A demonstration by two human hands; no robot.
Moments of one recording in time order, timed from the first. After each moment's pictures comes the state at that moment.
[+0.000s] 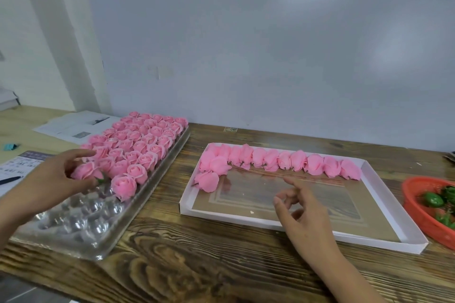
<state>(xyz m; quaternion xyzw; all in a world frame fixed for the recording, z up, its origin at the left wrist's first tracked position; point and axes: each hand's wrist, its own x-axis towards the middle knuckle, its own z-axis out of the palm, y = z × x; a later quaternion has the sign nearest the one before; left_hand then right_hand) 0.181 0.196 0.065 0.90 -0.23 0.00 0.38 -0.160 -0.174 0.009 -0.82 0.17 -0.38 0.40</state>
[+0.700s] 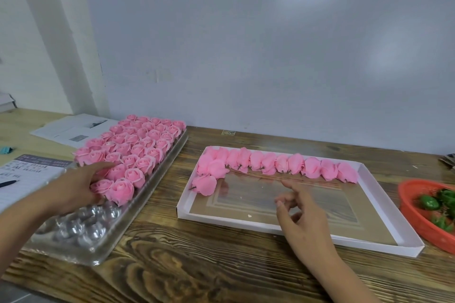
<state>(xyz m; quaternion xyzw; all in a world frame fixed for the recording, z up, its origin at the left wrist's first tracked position) 0.193 0.155 0.054 0.93 -0.26 -0.10 0.21 -0.161 -0.176 0.010 -0.81 0.18 -0.40 0.38</state>
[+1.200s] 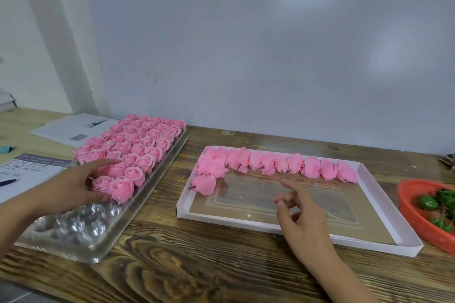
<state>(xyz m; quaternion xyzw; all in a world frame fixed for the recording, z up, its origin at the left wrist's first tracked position) 0.195 0.165 0.056 0.92 -0.31 -0.05 0.25 -0.162 -0.173 0.013 -0.82 0.18 -0.39 0.38</state>
